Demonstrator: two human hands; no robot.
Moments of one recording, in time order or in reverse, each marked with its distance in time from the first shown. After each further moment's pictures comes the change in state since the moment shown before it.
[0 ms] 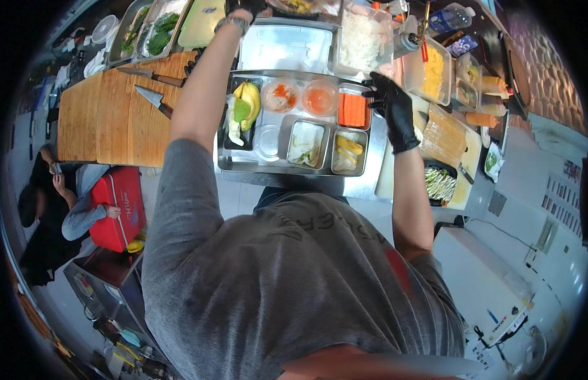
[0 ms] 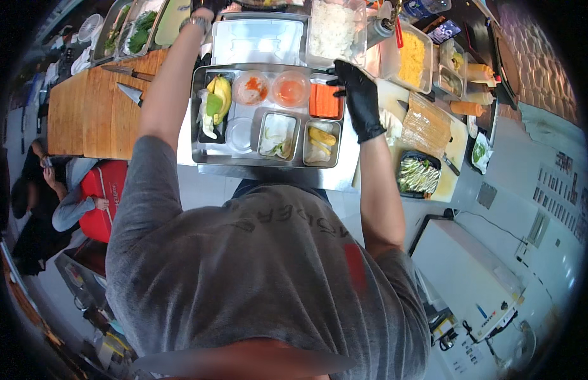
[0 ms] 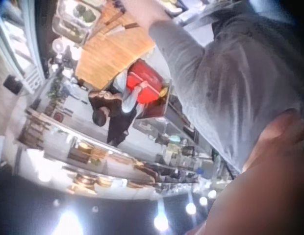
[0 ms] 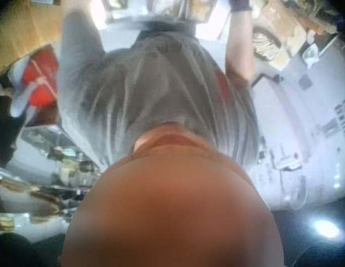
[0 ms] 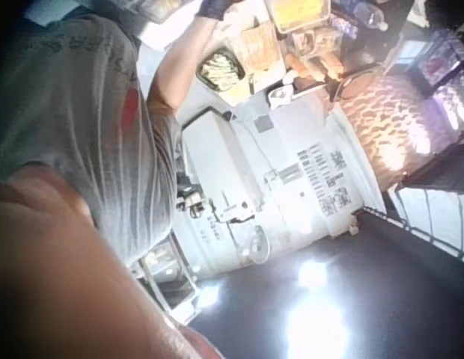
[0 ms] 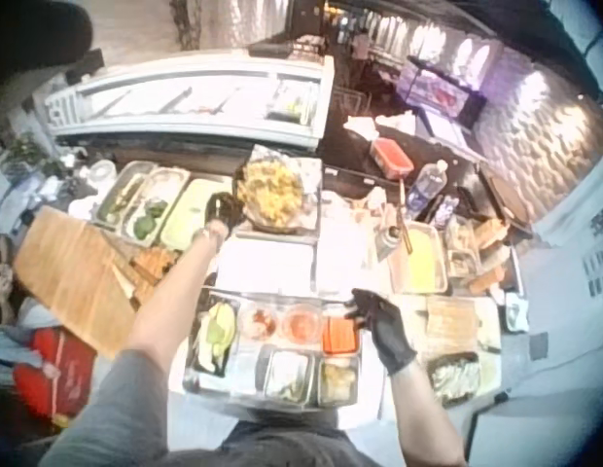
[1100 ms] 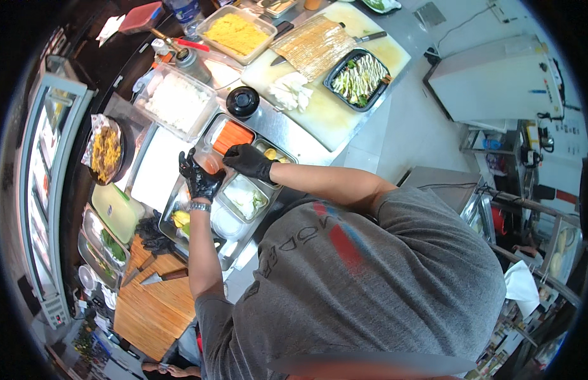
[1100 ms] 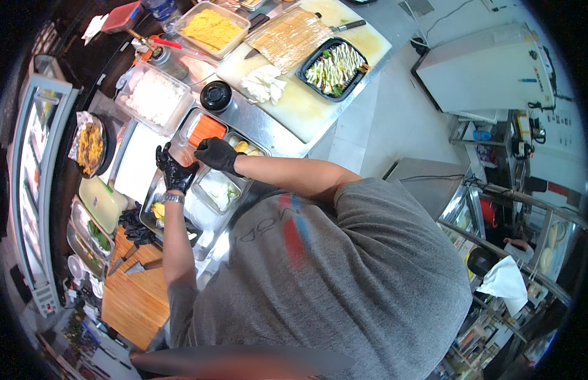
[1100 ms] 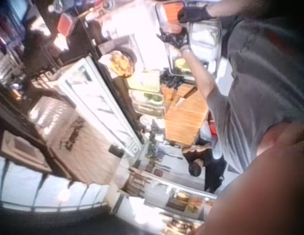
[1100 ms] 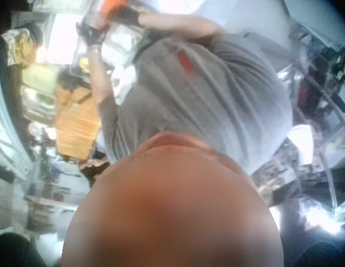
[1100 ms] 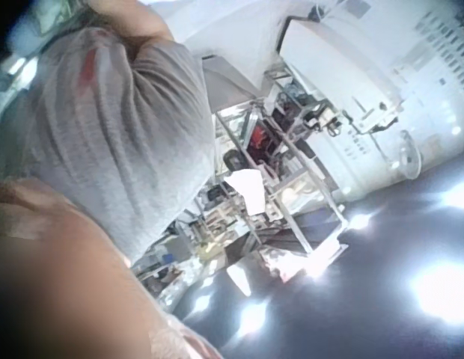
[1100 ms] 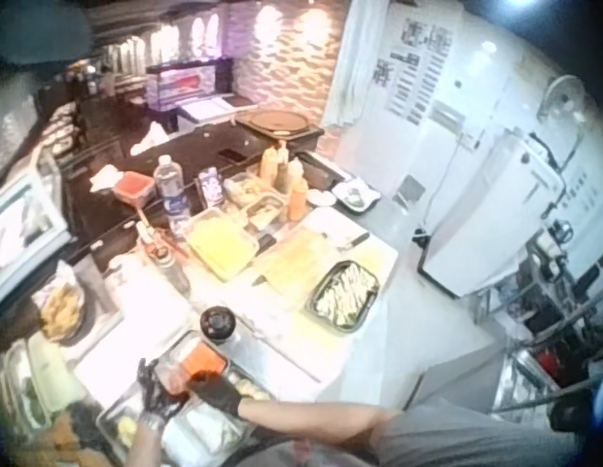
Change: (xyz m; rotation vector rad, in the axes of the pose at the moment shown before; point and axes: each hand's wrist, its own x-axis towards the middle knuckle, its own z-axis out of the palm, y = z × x) left_hand -0.168 0.152 -0.224 -1.438 0.570 0.121; right_hand -0.017 0.155 0.056 -0.099 0.295 -0.100
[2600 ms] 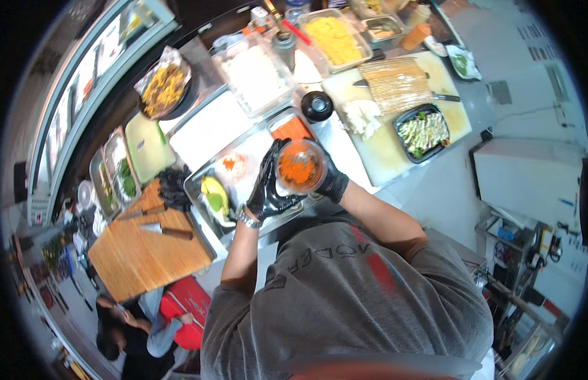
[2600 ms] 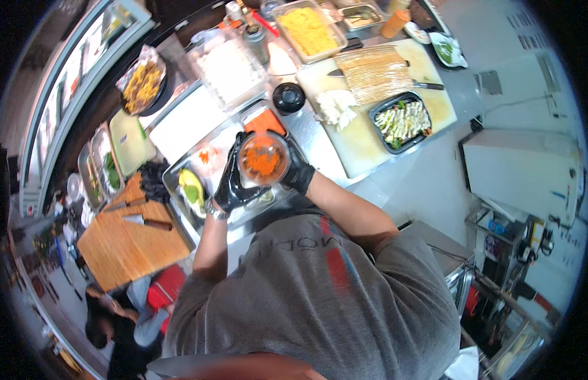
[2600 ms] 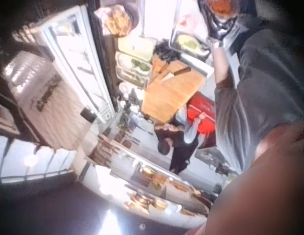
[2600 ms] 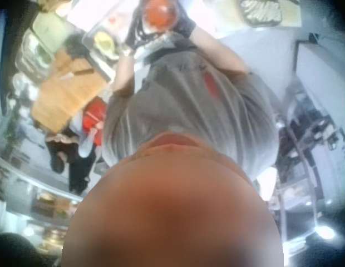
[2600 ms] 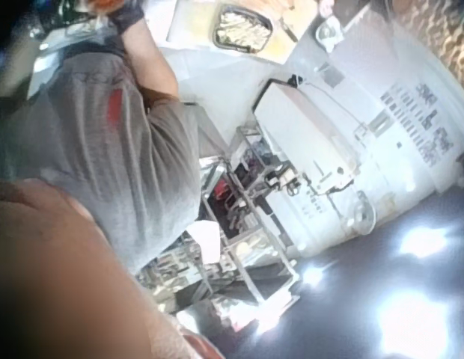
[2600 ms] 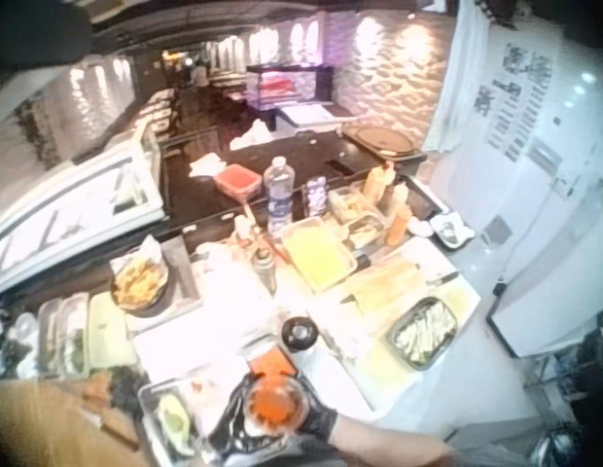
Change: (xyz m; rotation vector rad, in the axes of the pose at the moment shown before) left_hand -0.036 0.100 -0.069 -0.635 -0.088 0.160; right_hand -0.030 -0.043 -0.053 0.628 -0.516 -0.196
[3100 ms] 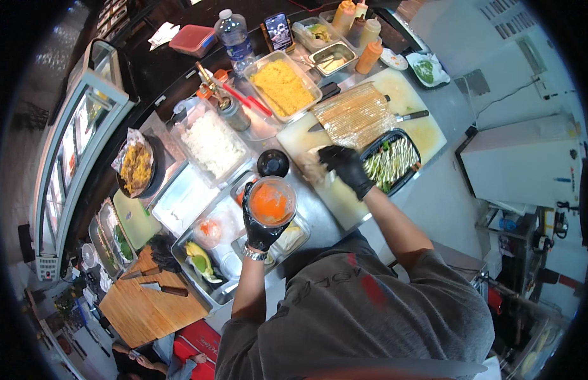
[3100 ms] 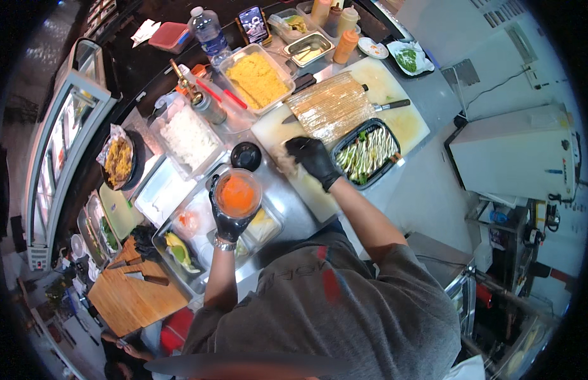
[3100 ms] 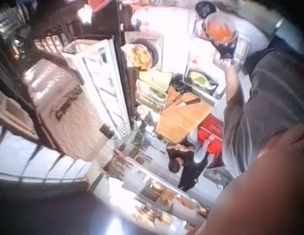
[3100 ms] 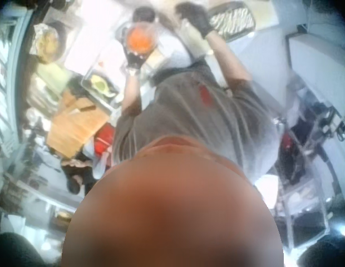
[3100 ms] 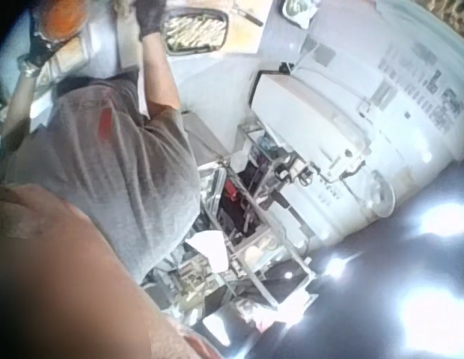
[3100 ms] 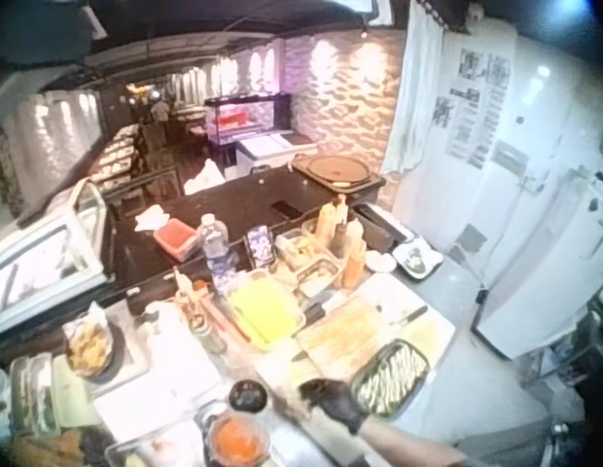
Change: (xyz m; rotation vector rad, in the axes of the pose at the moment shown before) left_hand 0.093 -0.002 0.088 0.063 0.327 -0.081; right_hand -0.021 -0.107 -0.199 -0.665 0.617 0.095
